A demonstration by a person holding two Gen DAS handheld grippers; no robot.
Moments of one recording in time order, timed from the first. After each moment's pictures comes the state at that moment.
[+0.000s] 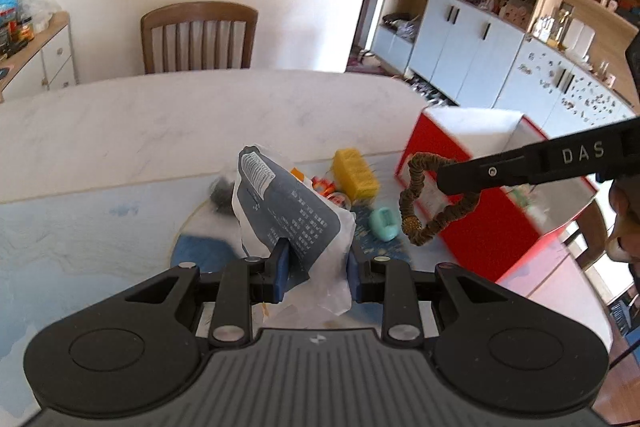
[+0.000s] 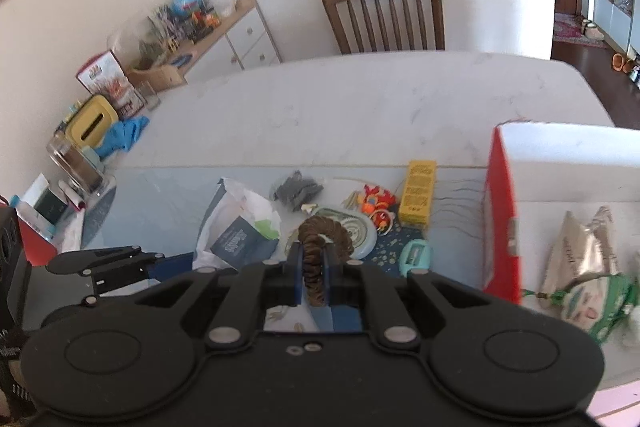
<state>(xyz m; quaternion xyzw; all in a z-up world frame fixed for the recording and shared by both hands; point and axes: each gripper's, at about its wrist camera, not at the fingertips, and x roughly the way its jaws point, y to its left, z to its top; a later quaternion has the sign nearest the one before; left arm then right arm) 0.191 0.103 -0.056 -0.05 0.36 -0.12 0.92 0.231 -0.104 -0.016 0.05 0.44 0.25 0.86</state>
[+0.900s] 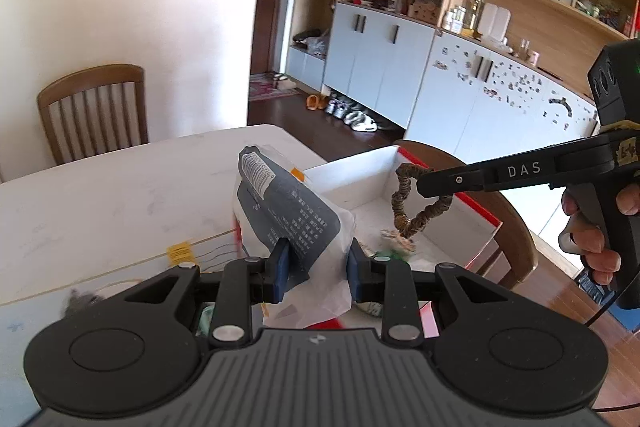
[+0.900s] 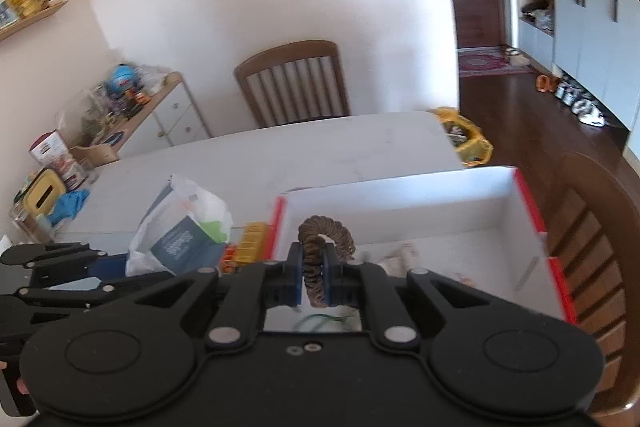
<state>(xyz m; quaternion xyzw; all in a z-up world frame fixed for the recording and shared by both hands) 0.233 -0.063 0.004 0.01 0.32 -0.23 0.92 0.223 -0.285 0.026 0.08 0.37 0.16 0.91</state>
